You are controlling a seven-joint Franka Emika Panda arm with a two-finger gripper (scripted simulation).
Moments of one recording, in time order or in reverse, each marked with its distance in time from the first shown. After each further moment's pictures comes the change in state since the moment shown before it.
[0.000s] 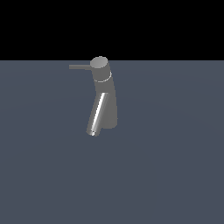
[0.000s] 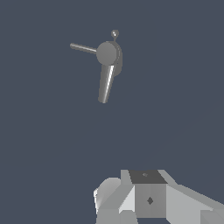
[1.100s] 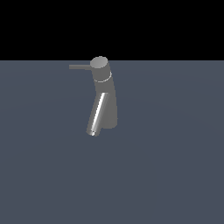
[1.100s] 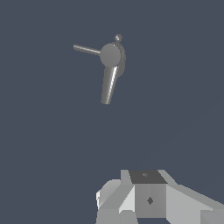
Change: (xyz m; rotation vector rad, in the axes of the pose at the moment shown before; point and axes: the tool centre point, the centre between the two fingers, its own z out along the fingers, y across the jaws) arm 0.007 -0.006 0.005 0.014 -0.001 -0.003
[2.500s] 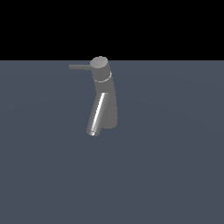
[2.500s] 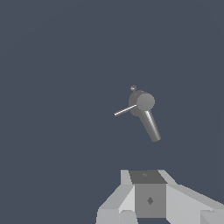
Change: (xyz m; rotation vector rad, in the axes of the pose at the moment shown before) arm 0.078 -0.131 -0.030 0.145 0.361 0.636
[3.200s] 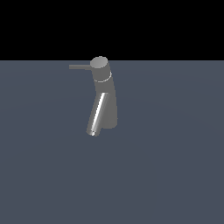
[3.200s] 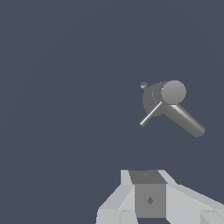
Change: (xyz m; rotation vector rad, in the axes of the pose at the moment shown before) arm 0.020 -0.058 0.090 0.054 0.110 0.412
